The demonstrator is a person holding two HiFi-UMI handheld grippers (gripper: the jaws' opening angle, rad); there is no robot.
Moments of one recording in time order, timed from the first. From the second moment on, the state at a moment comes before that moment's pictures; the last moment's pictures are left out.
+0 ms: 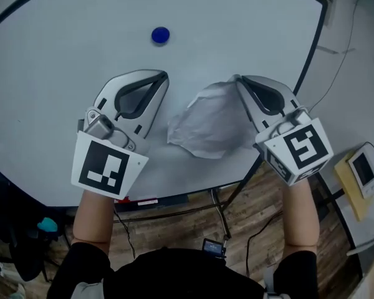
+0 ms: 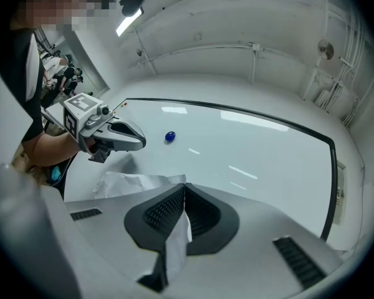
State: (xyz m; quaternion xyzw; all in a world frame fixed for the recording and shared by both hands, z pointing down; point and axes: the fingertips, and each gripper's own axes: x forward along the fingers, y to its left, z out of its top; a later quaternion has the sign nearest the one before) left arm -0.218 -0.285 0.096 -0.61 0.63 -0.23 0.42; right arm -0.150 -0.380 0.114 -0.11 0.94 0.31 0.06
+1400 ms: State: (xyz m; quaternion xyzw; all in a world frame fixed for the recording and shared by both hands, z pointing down) left arm -0.198 -0.257 0.496 -0.80 0.58 -0.12 0.02; right arm -0.072 -0.365 0.554 -0.03 0.99 -0.08 -0.08
